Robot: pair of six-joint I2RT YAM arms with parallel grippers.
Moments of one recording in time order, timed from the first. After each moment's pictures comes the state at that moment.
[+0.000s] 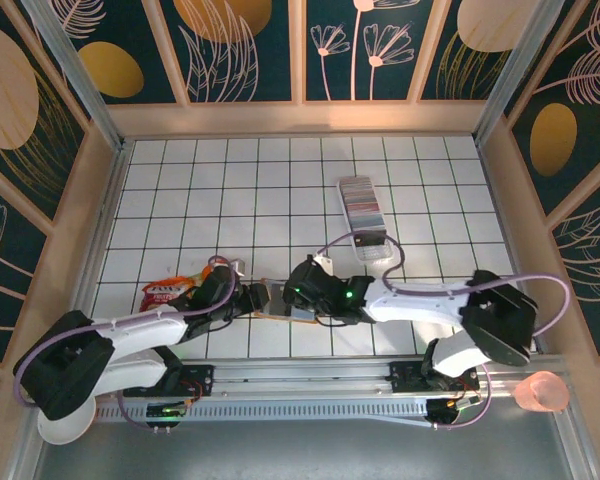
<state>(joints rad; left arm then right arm) -0.73 1.17 0.24 0.16 0.11 -0.95 1.17 1.43 0.77 -0.25 0.21 1.21</state>
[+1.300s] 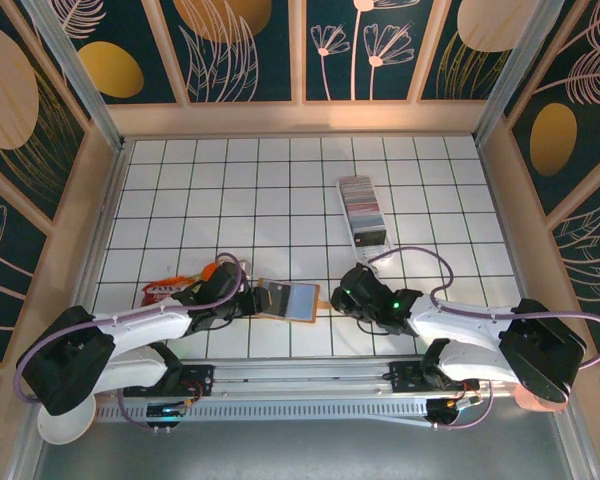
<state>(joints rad) -0.76 1.22 0.32 0.00 0.13 -0.87 0.96 1.16 0.40 -0.13 0.10 1.19</state>
